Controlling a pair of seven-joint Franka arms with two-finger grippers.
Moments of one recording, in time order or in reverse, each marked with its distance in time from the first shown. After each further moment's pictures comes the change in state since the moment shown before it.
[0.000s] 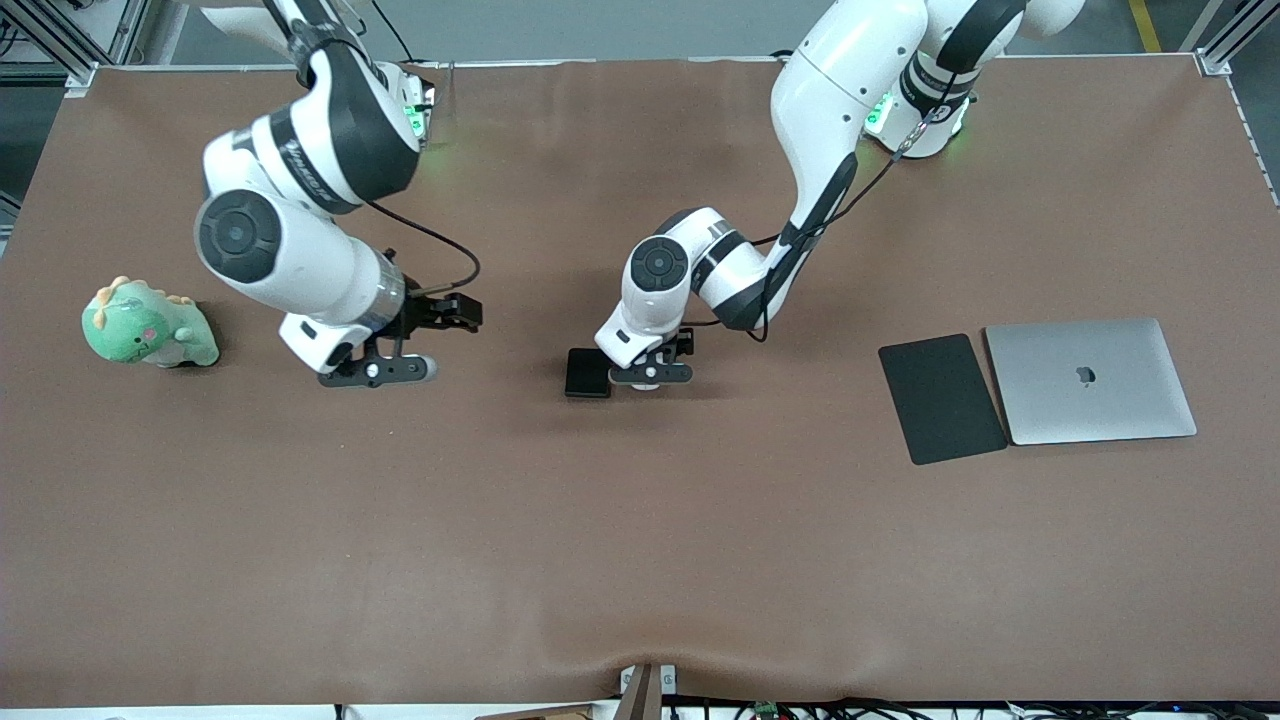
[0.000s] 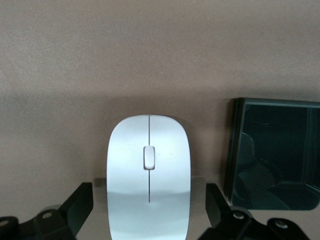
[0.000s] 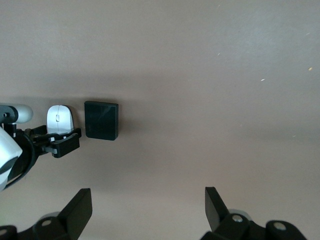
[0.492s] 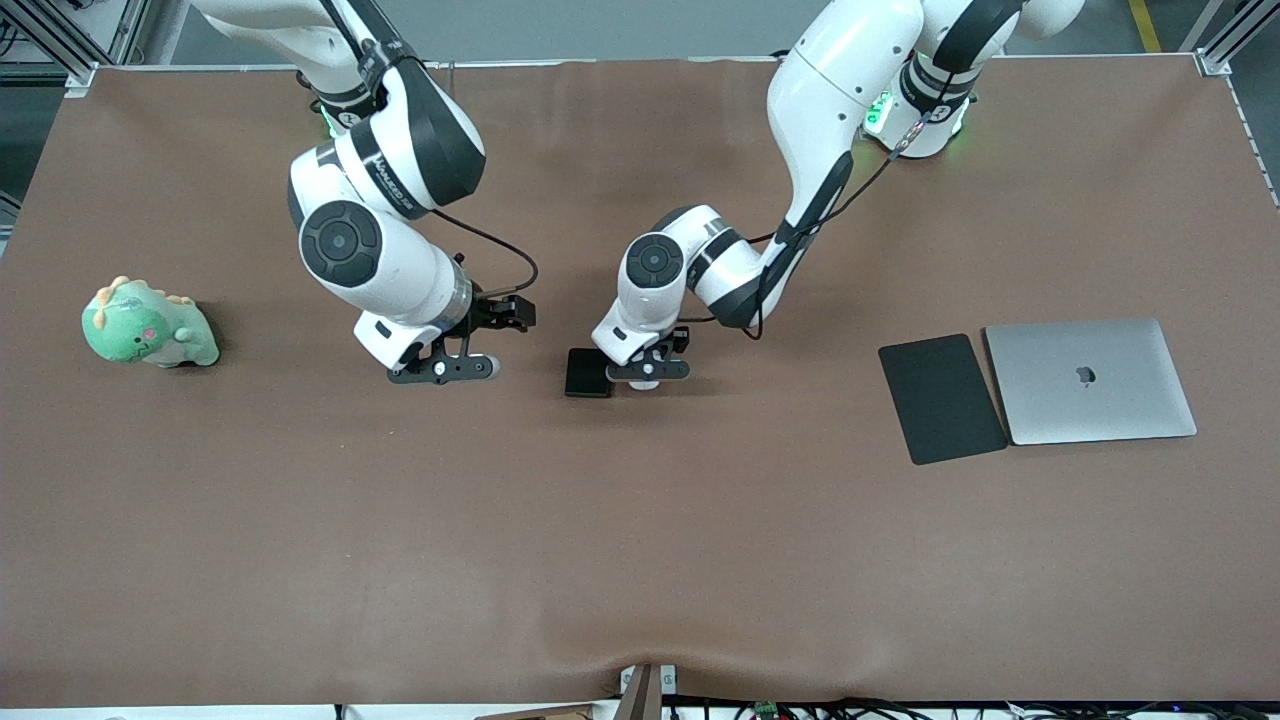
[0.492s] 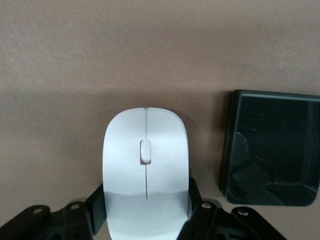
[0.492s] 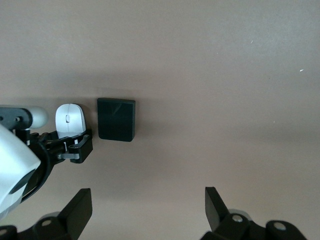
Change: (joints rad) left arm -0.013 0.003 0.000 0.002 0.000 -0.001 -0.027; right arm 0.073 0.058 -0.001 -0.001 -0.001 0.056 0.073
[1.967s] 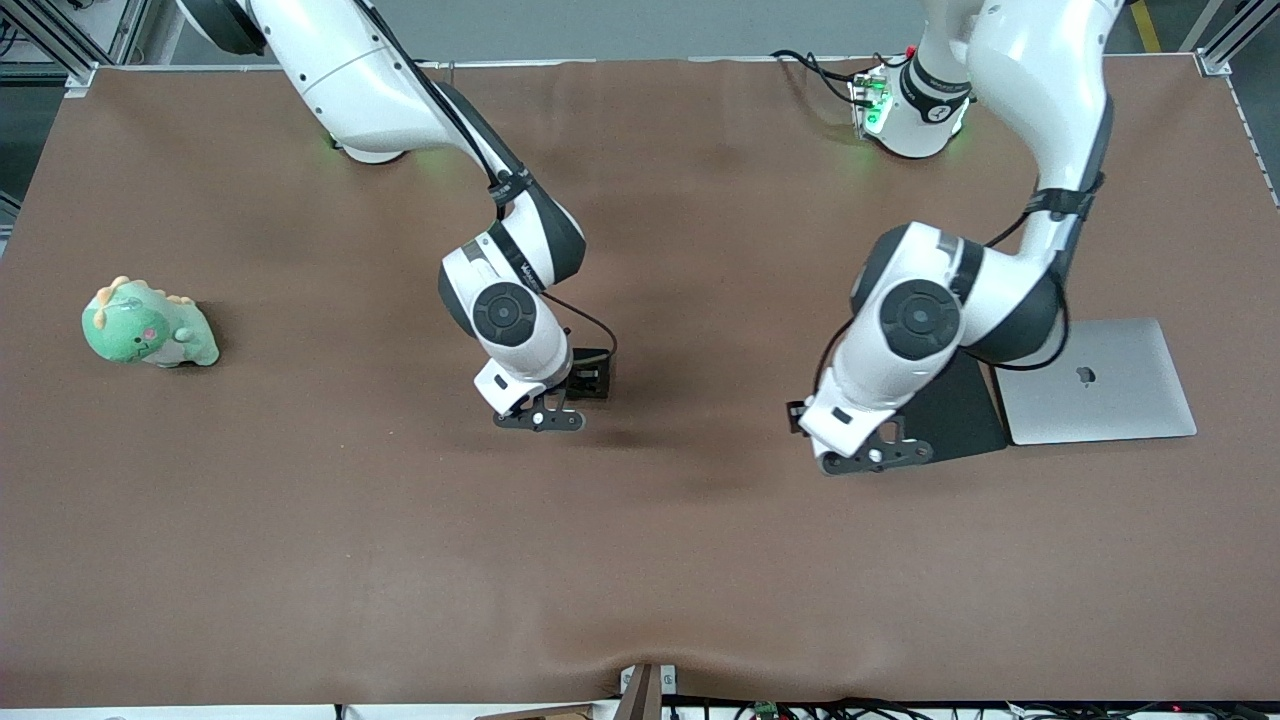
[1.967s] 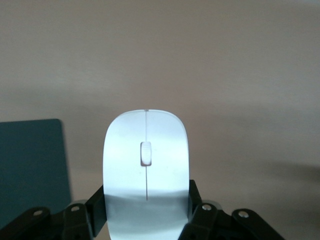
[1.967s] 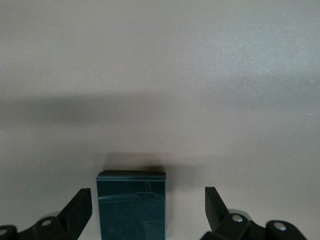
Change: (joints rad) left arm 0.425 -0.297 0.025 0.032 0.054 -0.350 0.326; right arm 0.135 0.350 0.001 0.071 -0.146 0.390 0.241
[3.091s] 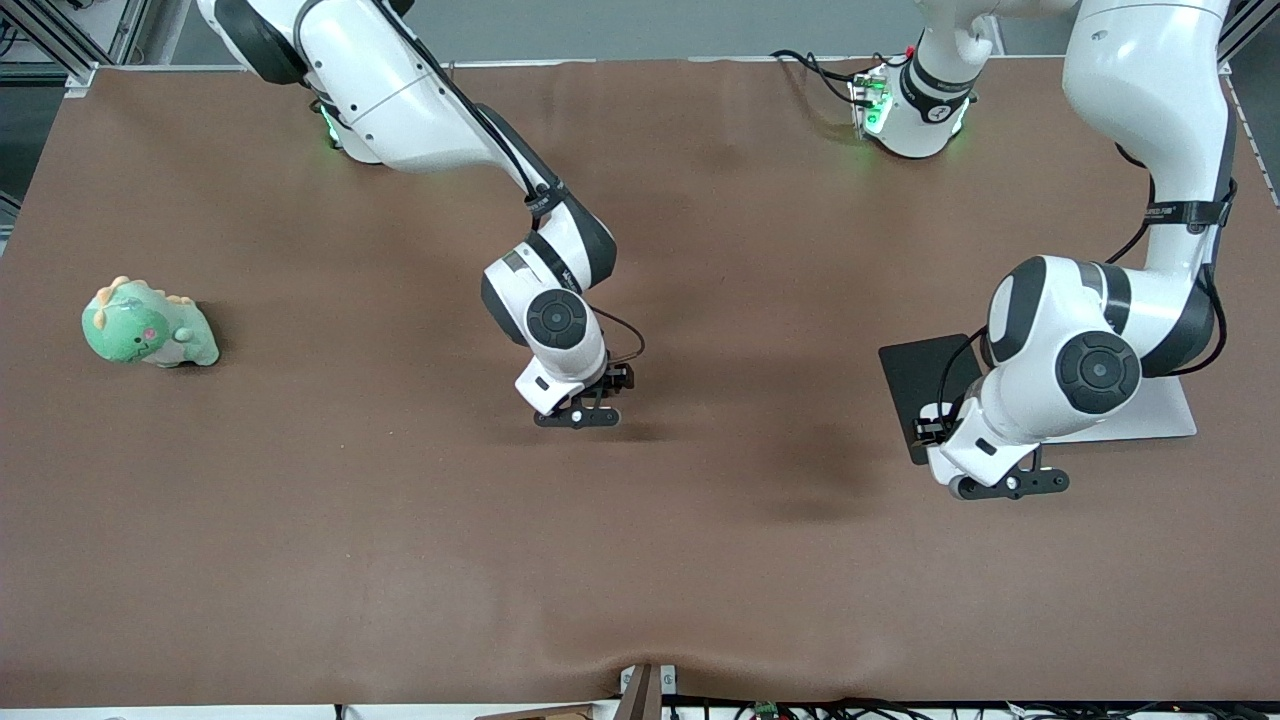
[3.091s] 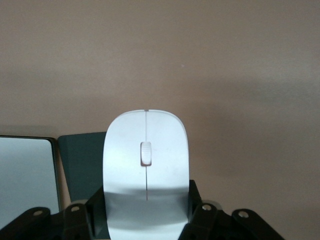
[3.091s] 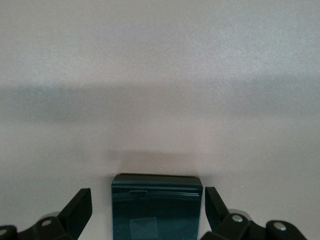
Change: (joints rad) left arm 0.216 -0.015 0.000 -0.067 0.002 -0.025 0.242; right arm 0.052 0.113 -0.001 0.084 -0.024 -0.003 0.027
